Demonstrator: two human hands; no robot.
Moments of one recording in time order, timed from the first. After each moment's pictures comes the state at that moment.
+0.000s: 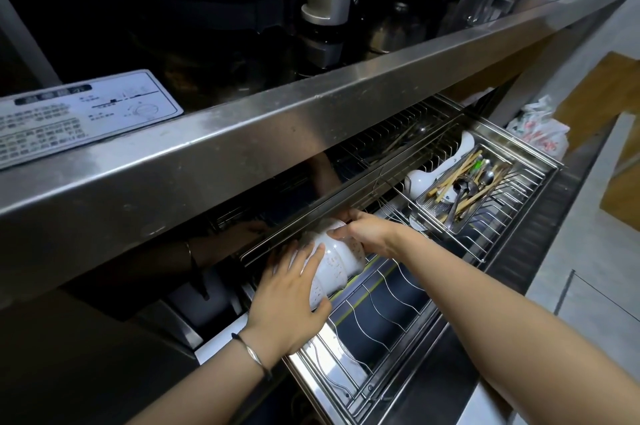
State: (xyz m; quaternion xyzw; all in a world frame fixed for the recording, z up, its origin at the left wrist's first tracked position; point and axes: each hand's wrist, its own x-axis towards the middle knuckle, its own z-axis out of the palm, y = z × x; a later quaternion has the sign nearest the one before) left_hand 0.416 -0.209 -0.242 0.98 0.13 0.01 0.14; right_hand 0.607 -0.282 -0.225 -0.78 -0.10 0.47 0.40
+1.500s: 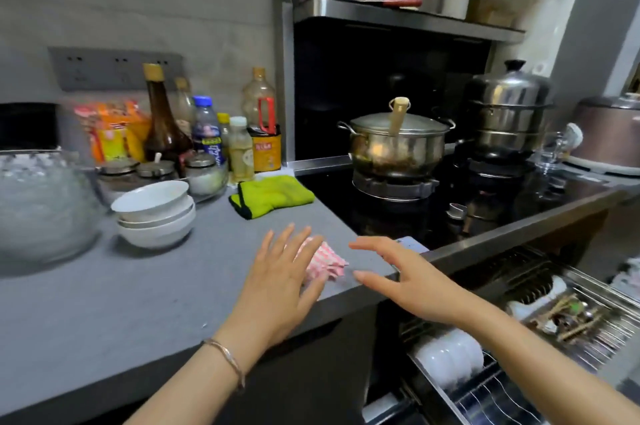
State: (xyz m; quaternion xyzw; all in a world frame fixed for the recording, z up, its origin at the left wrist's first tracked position) left_hand 0.116 -0.099 0.054 0.95 0.20 0.24 -0.06; right_hand 0.278 -0.252 0.087 -0.72 -0.59 0.11 0.35
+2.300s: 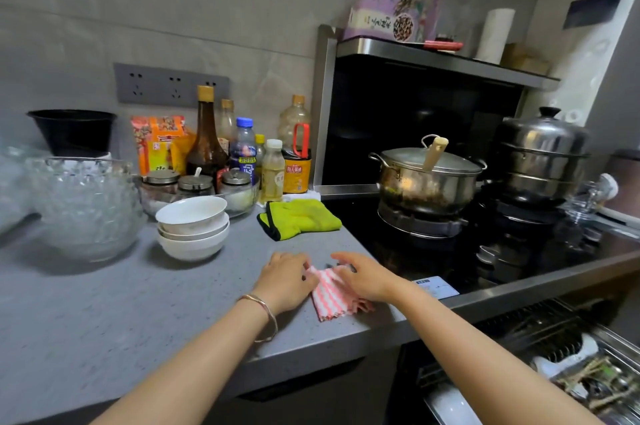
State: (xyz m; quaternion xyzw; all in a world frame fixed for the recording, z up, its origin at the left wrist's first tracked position) left_hand 0.135 -0.028 0.063 0.91 0.35 0.14 0.16; right_hand 0.281 -0.123 0.083 -0.78 -0.56 0.16 0.23
